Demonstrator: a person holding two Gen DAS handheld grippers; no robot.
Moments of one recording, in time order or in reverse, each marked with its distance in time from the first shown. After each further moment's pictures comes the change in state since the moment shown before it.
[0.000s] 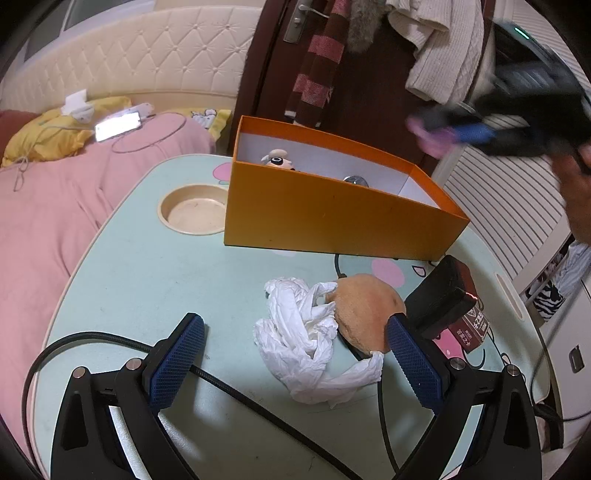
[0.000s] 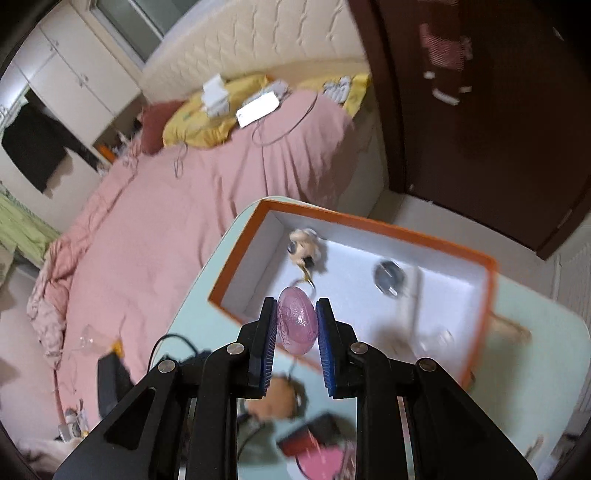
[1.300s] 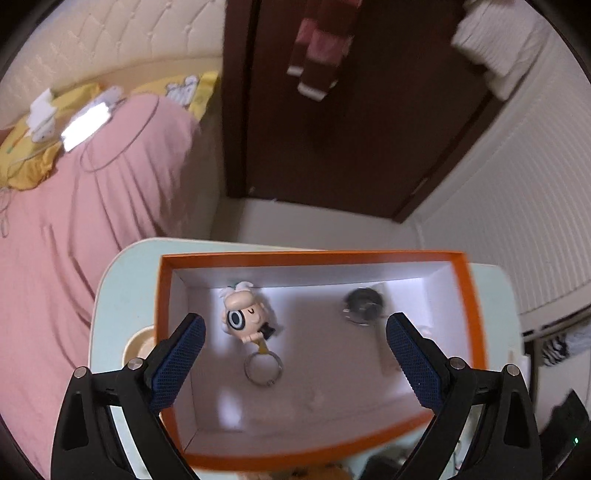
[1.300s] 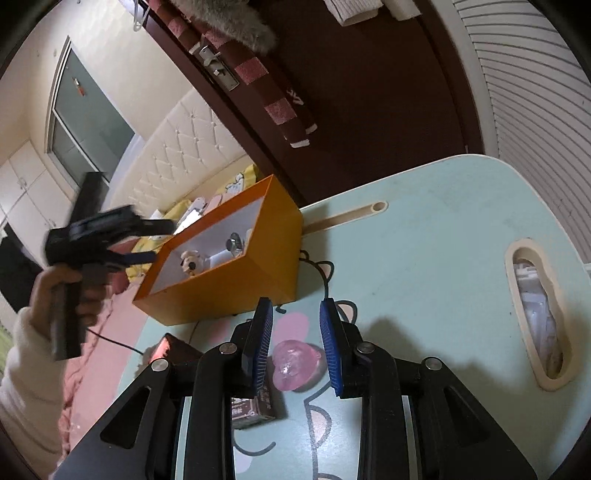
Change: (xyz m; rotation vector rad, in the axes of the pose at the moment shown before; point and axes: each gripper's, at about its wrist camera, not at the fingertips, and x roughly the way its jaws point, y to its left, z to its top) left arm 0.119 -0.049 0.183 0.013 0.369 0.170; right arm -0.035 -0.106 -0.192 0.379 -0.495 -0.057
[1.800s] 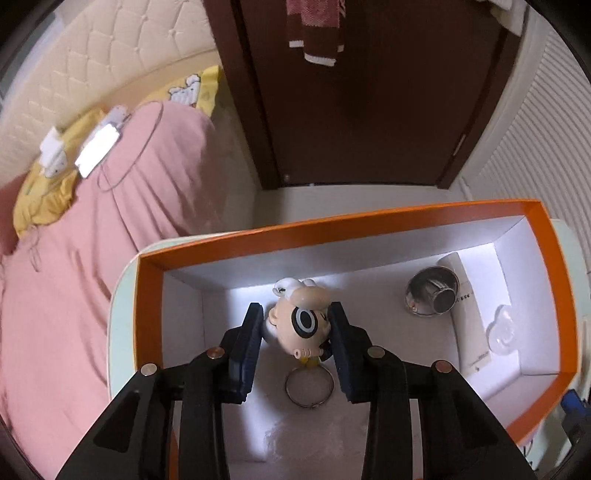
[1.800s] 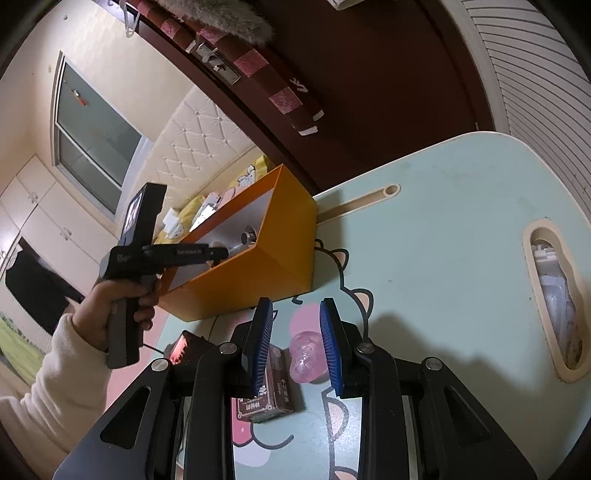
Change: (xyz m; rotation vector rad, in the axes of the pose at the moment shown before) left arm 0.027 -0.009 -0.009 0.145 0.018 0.146; right arm 0.004 -0.007 0.003 0.058 0.044 0.070
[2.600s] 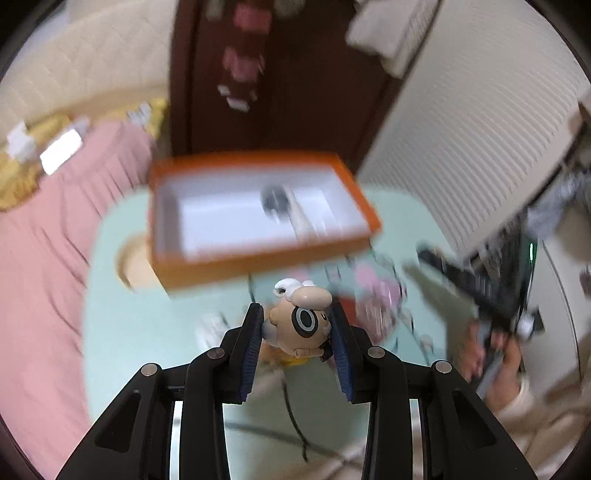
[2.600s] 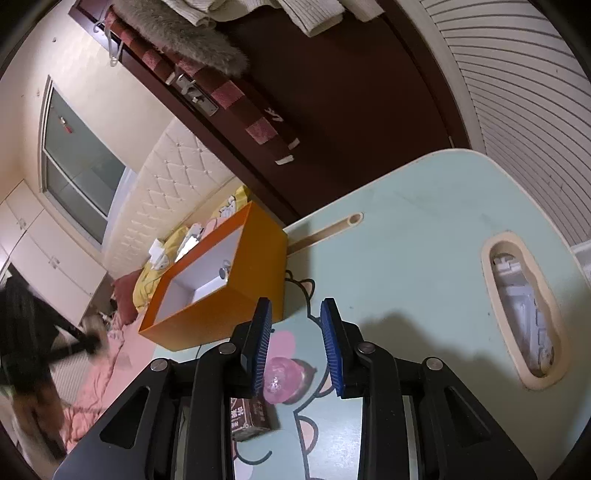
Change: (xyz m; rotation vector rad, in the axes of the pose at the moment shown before) left arm -0.119 0.004 -0.154 0.056 -0.122 -0.377; right arm -0.018 -0.015 0.001 0.058 -0.103 -0.060
